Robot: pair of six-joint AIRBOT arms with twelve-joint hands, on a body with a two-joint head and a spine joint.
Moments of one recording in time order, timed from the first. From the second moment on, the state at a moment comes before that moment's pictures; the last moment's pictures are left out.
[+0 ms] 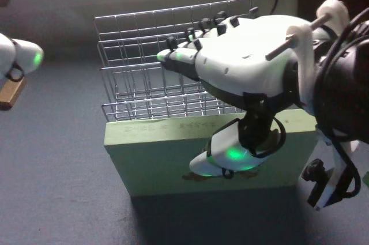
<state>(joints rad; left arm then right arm) -0.07 -0.54 0.50 1.22 0.94 0.25 -0.16 -1.09 0.55 1.93 0.75 -2.86</state>
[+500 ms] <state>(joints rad) -0.11 -0.48 0.51 1.19 0.89 0.32 -0.13 -1.19 0.67 2.14 0.77 -2.96</state>
